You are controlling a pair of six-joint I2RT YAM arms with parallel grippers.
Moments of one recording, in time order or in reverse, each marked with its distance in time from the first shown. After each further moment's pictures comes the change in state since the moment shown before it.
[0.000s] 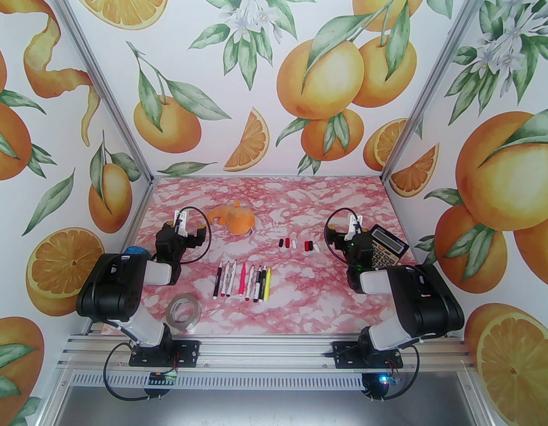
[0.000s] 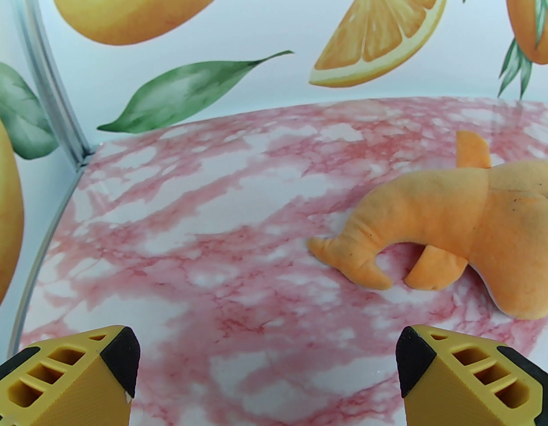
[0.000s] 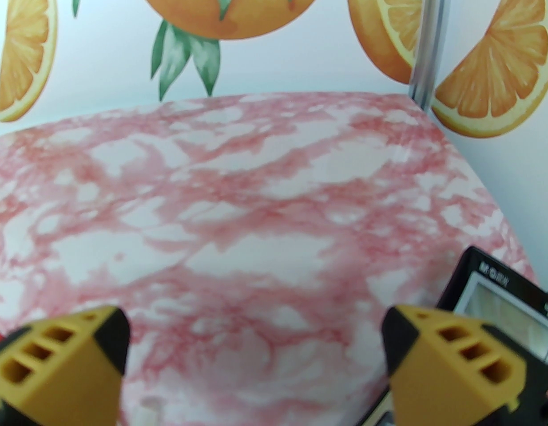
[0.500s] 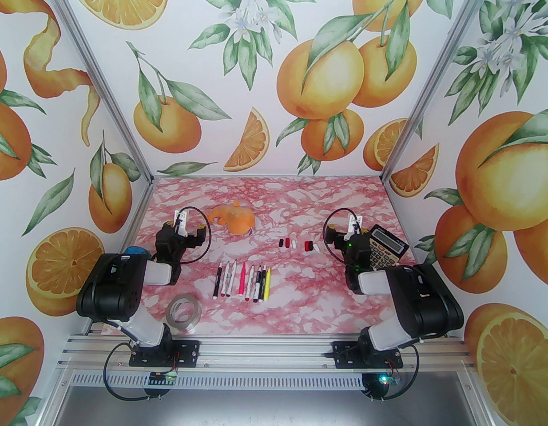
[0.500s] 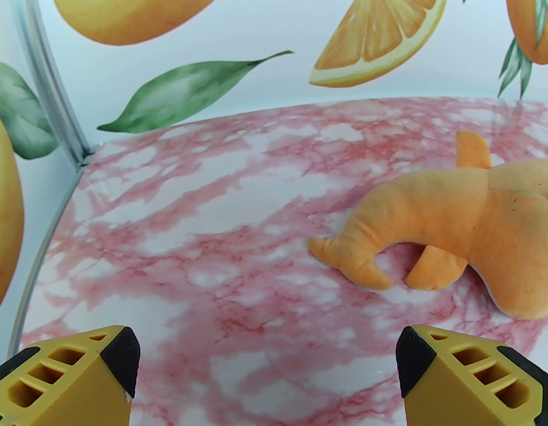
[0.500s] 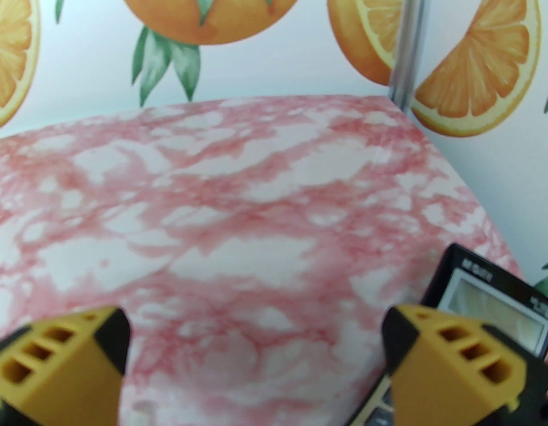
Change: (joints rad) left arm 0.000 0.000 0.000 0.001 0.000 0.000; right arm 0.025 0.000 -0.002 0.009 0.058 -0.001
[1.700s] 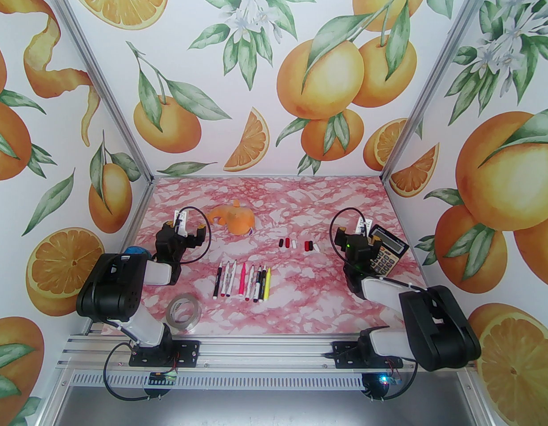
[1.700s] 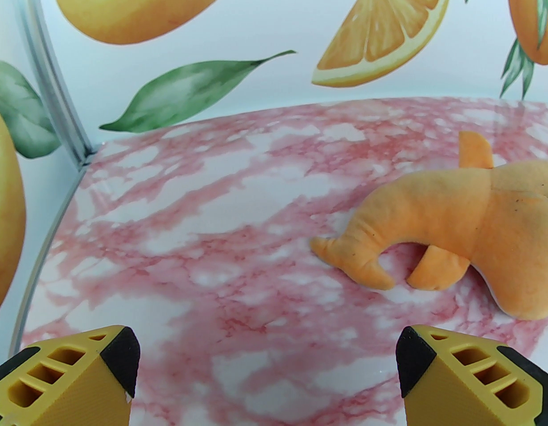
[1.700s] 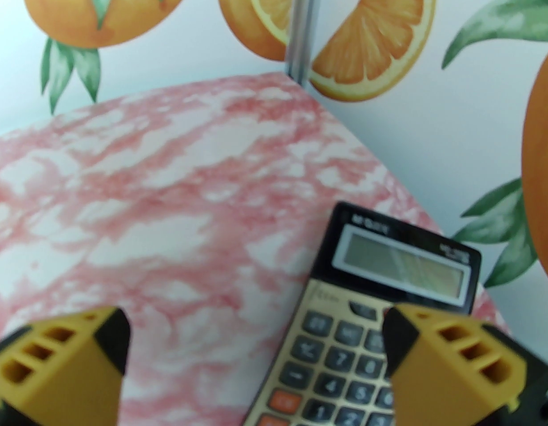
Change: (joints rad) left arm 0.000 0.000 0.000 0.000 -0.007 0.000; right arm 0.062 -0.158 -0.018 -0.162 0.344 0.058
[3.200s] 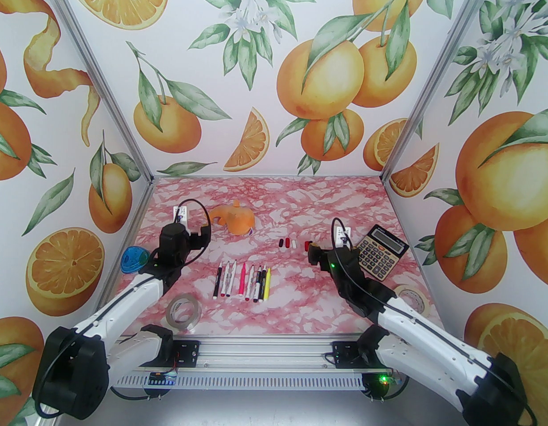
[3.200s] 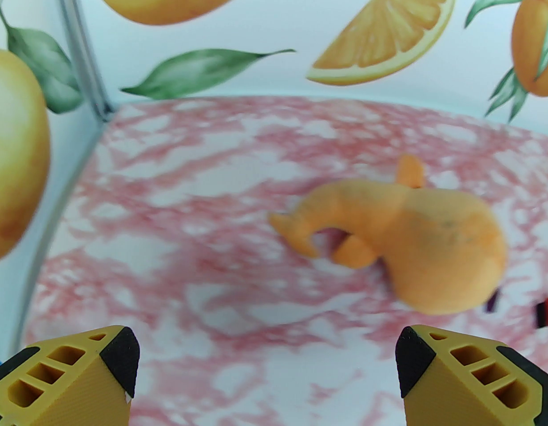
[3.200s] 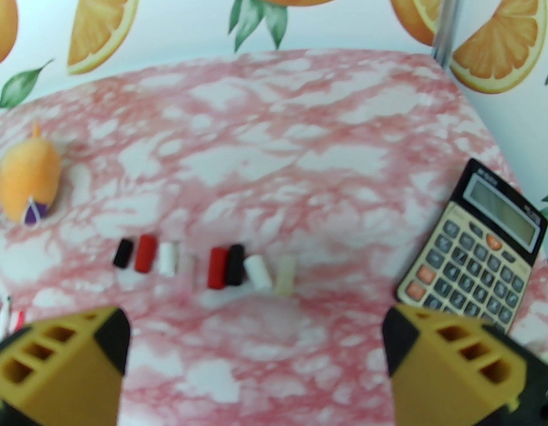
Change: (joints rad) left arm -0.223 -0.543 0.055 -0.740 -0.312 -0.180; right arm 0.449 -0.561 0.149 -0.948 0.033 0.280
